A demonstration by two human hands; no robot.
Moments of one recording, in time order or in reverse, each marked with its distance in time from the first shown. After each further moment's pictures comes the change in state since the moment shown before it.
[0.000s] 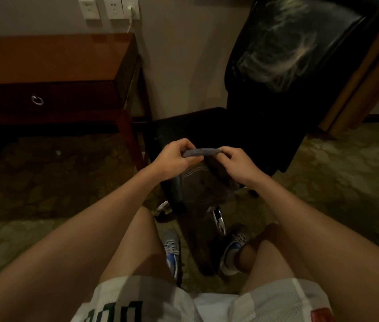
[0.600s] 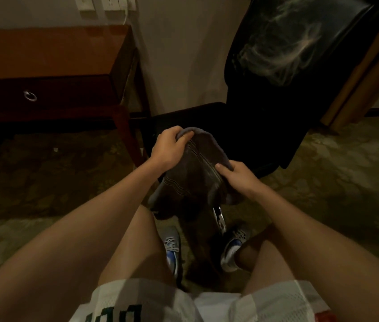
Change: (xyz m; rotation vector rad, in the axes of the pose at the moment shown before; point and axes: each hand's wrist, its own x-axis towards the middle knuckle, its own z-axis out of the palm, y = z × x) left_hand 0.024 -0.003 -0.001 -0.037 0.240 -0.023; right_hand -0.015 0.037 0.012 0.137 -0.077 0.214
